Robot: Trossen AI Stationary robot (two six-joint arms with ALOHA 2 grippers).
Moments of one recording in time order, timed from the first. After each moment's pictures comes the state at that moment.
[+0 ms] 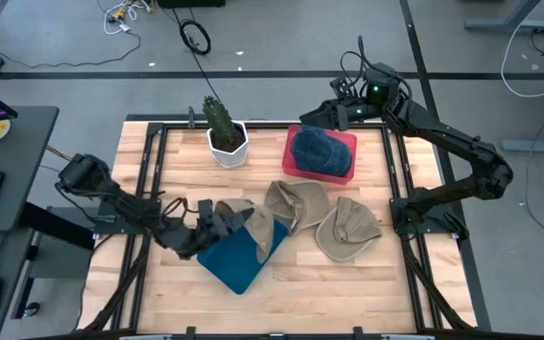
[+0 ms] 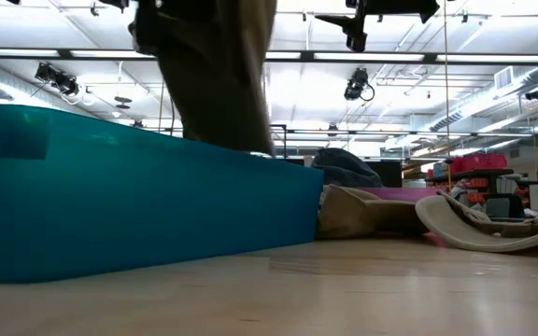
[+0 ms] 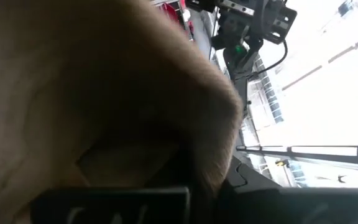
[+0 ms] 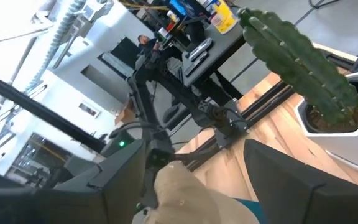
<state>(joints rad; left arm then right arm) -0.56 1.47 0.69 1.02 -1.08 -1.18 -0.60 1.29 1.29 -0.14 -0.74 0.72</state>
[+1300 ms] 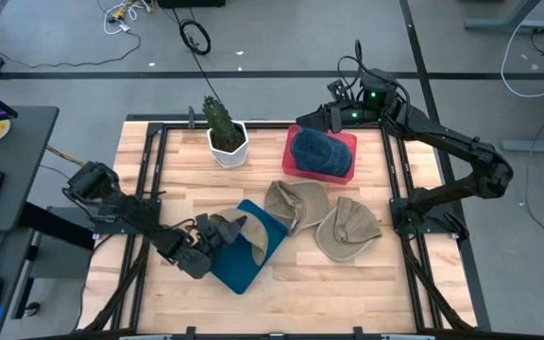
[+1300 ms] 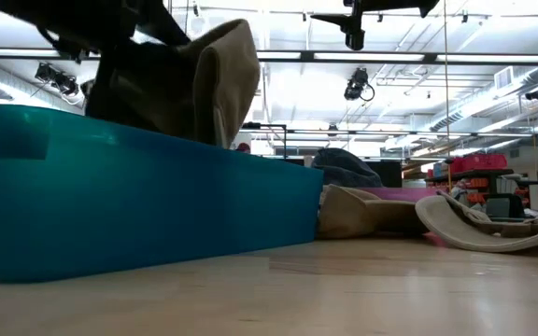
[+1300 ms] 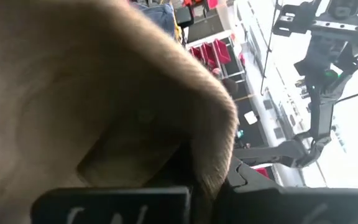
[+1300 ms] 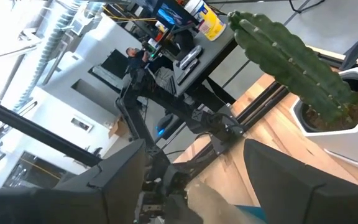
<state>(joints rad) -0.63 1.60 0.69 0.59 -1.35 -1.64 -0.53 1.29 1.29 -0.14 -0.61 0.78</state>
